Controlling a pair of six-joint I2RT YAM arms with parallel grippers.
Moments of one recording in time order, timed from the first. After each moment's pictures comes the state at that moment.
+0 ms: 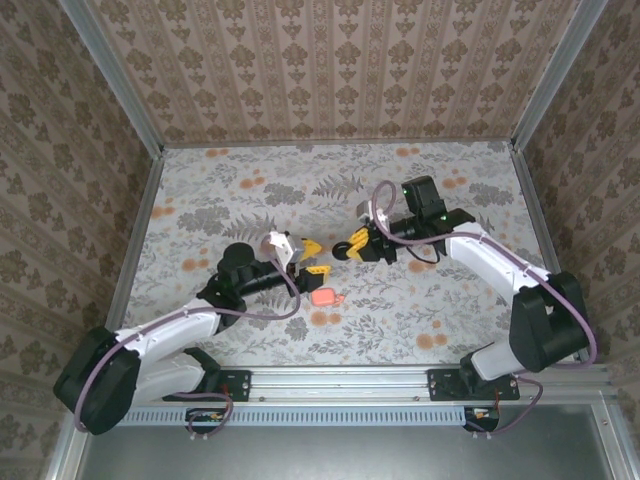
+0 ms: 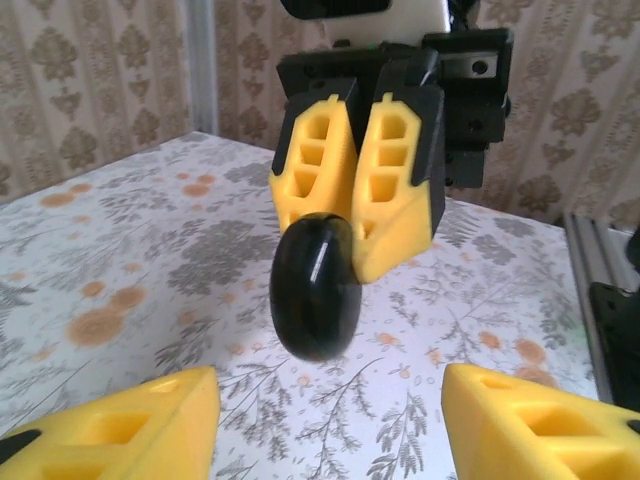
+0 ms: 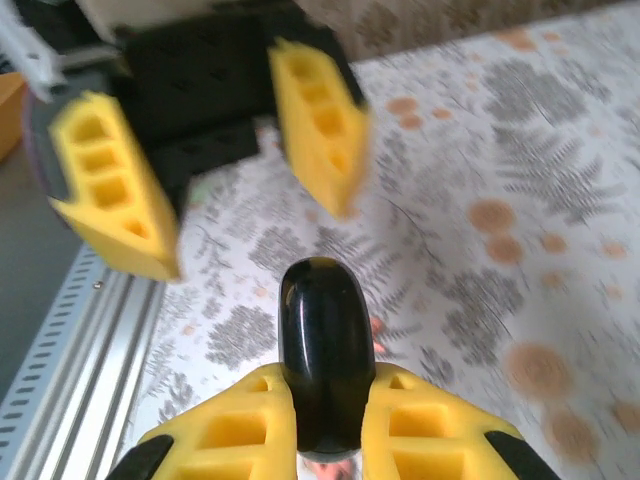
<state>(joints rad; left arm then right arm) -0.70 1.08 0.39 0.57 0.54 -0.04 0.34 1.48 1.05 -0.46 -1.01 -0.60</state>
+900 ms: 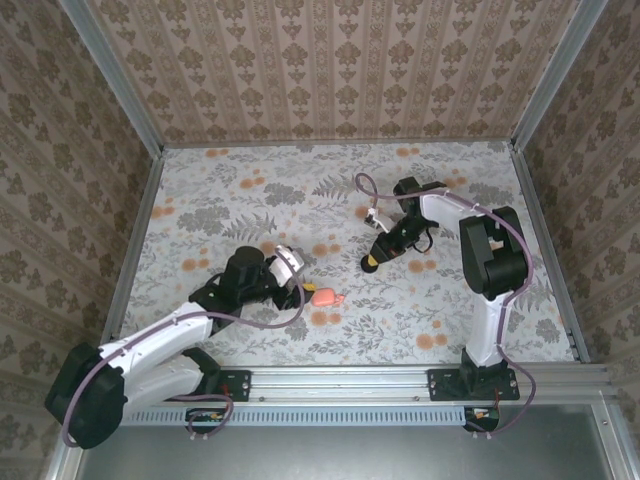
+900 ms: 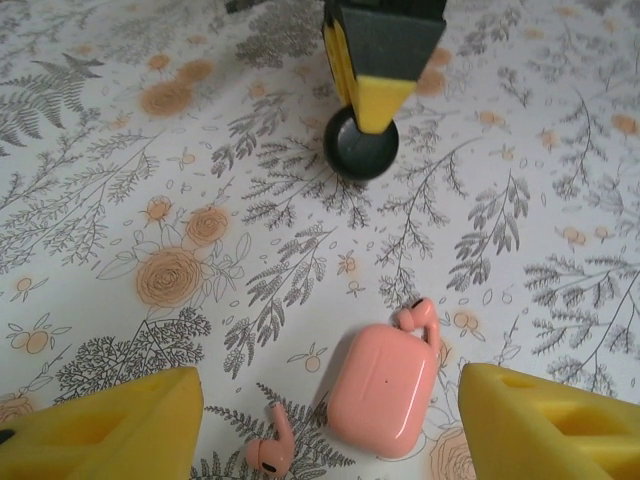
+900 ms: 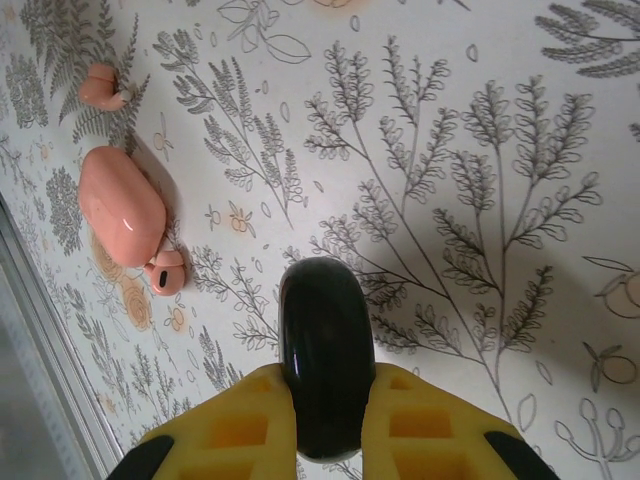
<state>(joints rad) -0.72 1.01 0.44 0.00 0.32 0.21 0.24 1.99 1.37 -0.98 -0.65 -0.44</state>
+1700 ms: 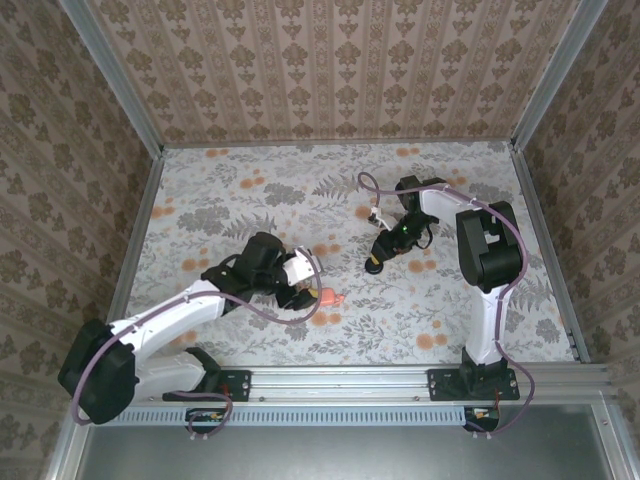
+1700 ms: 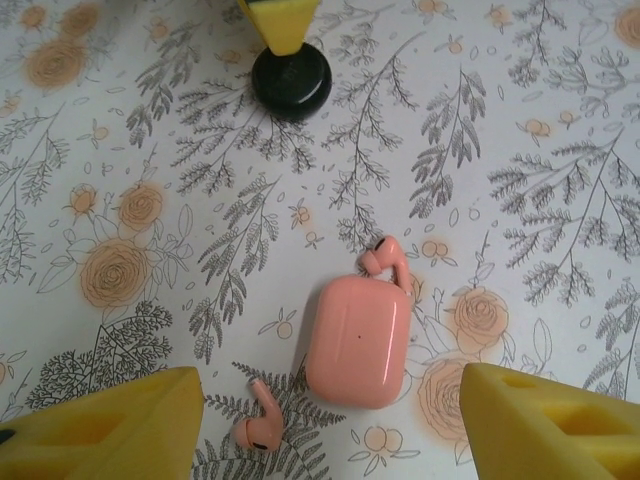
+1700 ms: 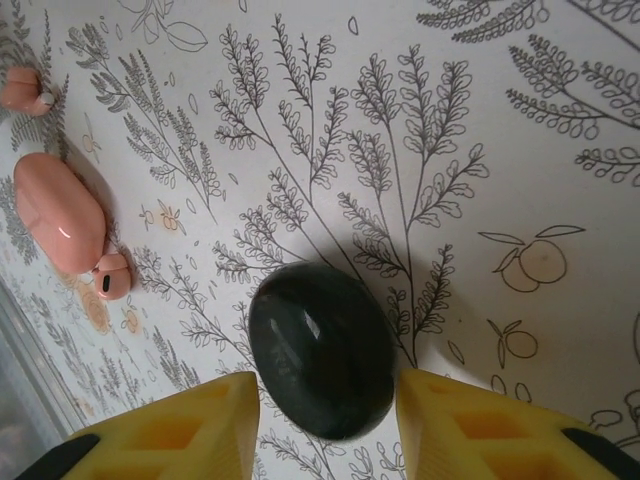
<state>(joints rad) -0.75 1.16 0.65 -0.29 0.35 0.45 0.22 2.05 1.43 -1.02 -0.59 -0.41</state>
